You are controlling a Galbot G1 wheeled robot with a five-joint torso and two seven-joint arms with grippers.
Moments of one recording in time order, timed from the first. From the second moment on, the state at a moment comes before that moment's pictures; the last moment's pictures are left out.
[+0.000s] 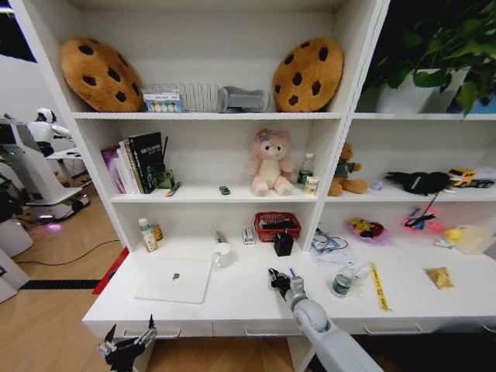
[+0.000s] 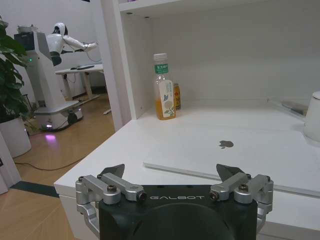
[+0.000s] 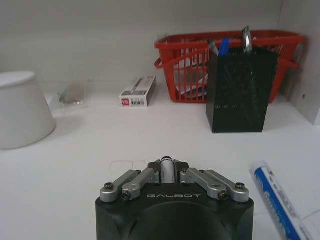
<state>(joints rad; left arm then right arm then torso) 2.01 -1.51 -0.67 -2.25 -0.13 0.10 -0.26 -1.10 1.13 0.14 1.62 0.54 -0.26 0.16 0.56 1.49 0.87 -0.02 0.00</state>
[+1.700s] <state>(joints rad) 2.01 -1.54 -0.65 -2.23 -0.09 0.10 -0.25 -0.64 1.10 0.11 1.30 0.57 -0.10 0.02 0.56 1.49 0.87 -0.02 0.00</state>
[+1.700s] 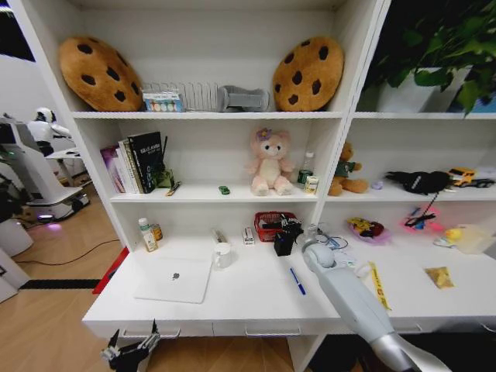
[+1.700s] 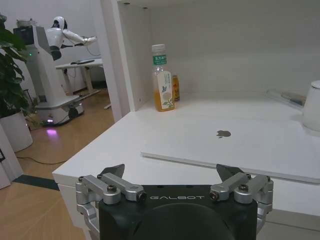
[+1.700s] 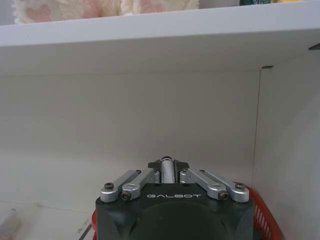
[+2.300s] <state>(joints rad) 2.00 -1.53 -0.65 -2.21 -0.10 0.10 -0.25 -0.55 1.16 0.09 1.11 0.53 0.00 -0.02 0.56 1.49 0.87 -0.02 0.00</state>
